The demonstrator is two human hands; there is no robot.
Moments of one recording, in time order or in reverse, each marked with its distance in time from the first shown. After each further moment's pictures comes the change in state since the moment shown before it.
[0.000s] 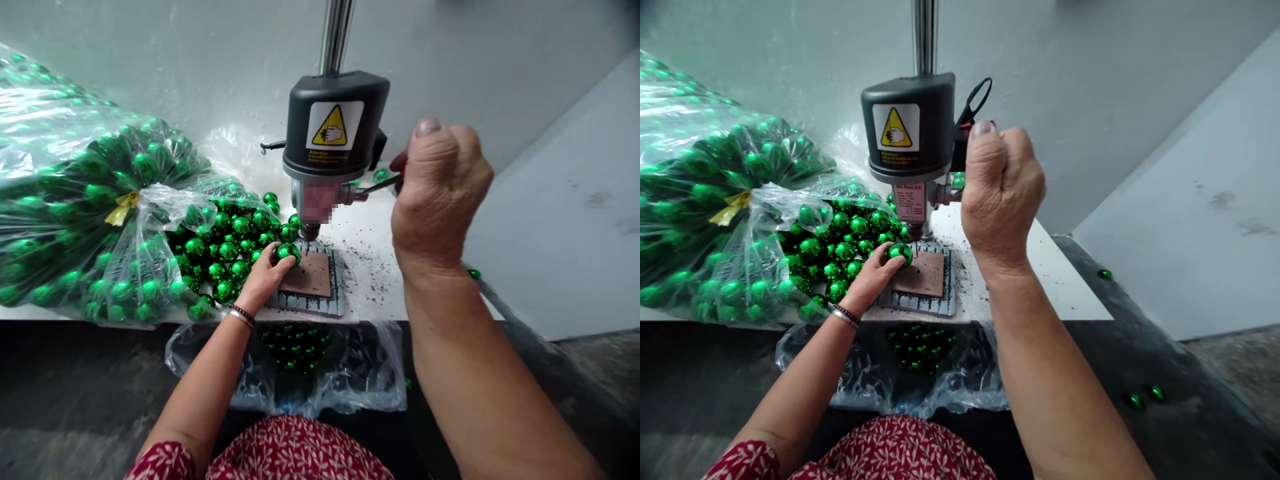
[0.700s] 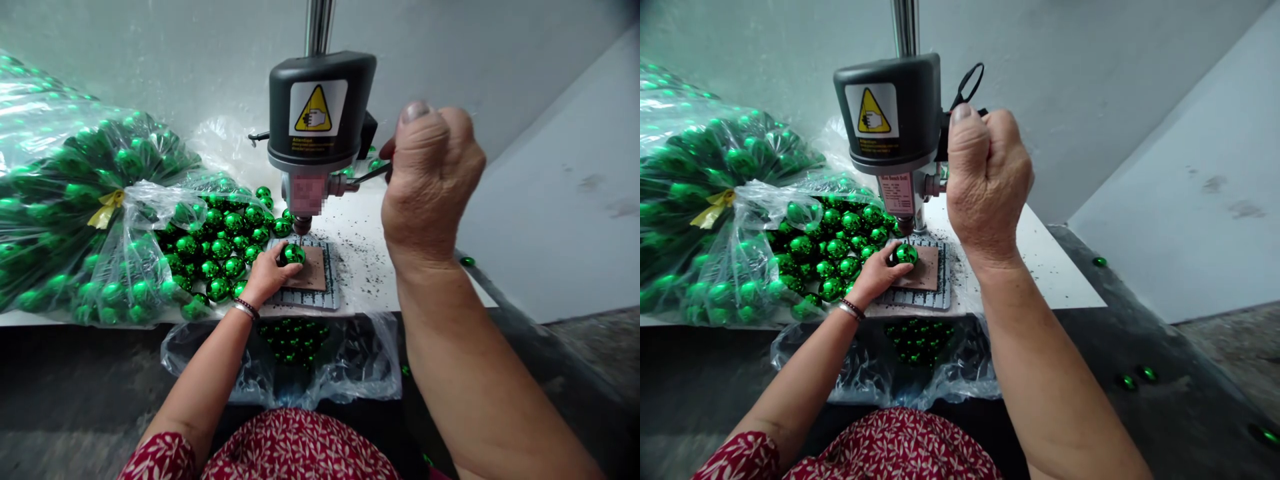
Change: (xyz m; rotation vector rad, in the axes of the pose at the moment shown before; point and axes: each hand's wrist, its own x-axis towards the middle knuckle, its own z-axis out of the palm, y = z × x) left_hand 0.005 0.002 0.013 0.275 -0.077 0.072; right_hand -0.003 -0.001 -0.002 0.043 -0.023 0.002
